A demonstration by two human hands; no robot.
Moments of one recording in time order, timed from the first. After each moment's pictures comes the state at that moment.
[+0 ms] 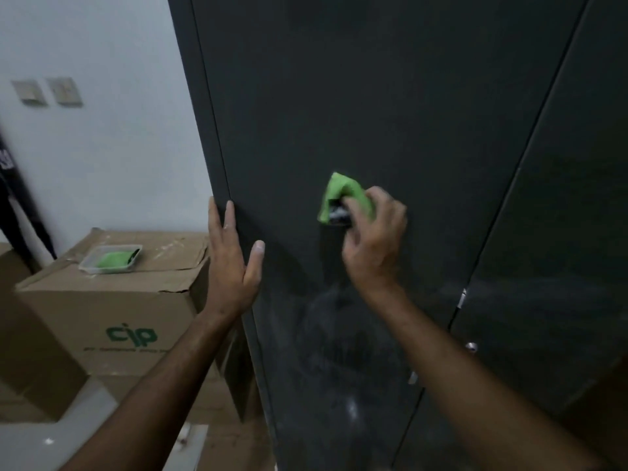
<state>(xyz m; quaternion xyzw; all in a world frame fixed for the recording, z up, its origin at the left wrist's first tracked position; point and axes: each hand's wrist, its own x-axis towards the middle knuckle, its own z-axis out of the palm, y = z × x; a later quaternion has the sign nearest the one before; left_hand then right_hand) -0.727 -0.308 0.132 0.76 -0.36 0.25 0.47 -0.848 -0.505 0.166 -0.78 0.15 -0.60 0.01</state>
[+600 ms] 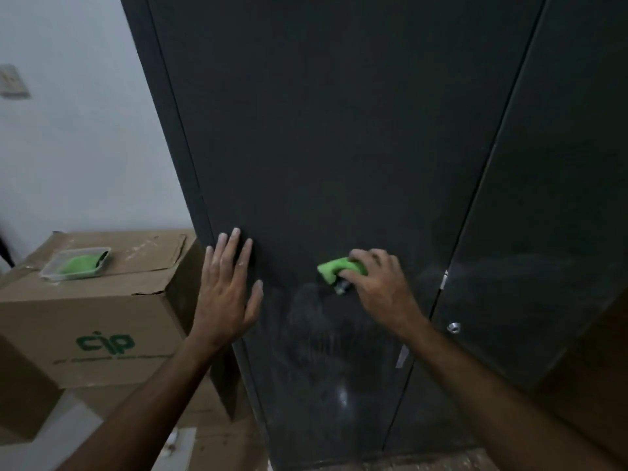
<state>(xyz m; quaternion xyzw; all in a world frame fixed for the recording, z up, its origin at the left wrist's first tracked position) -0.714 -0.309 0.055 0.77 -0.47 0.38 0.22 -0.900 -0.560 0.062 -0.90 0.04 -0.42 -0.11</state>
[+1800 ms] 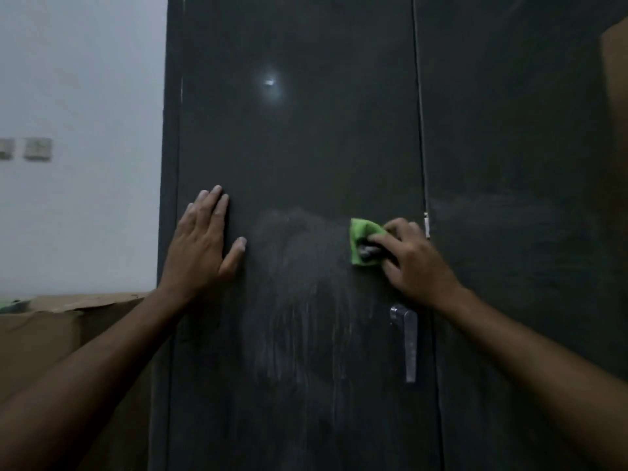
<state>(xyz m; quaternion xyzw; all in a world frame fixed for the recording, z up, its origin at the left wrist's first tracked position) -0.687 -0.366 -0.073 0.65 -0.43 0.57 0.26 -0.938 -0.657 -0.084 -0.80 0.00 -0.57 -0.18</state>
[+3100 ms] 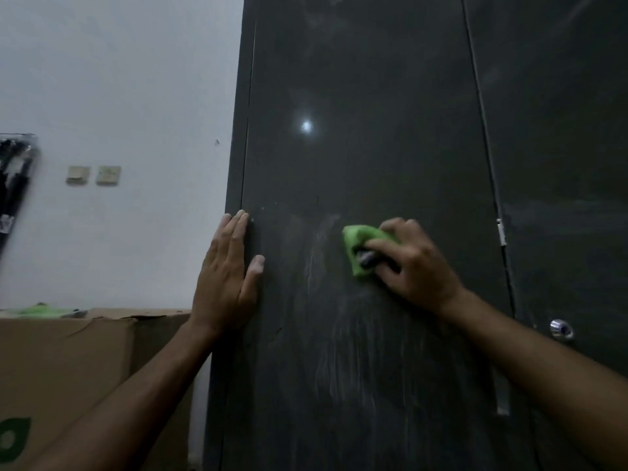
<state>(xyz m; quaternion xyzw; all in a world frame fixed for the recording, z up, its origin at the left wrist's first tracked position) -0.644 -0.341 -0.118 0.57 -0.45 0.55 0.42 -0.852 -0.591 -0.076 -0.72 -0.12 -0.63 -0.25</state>
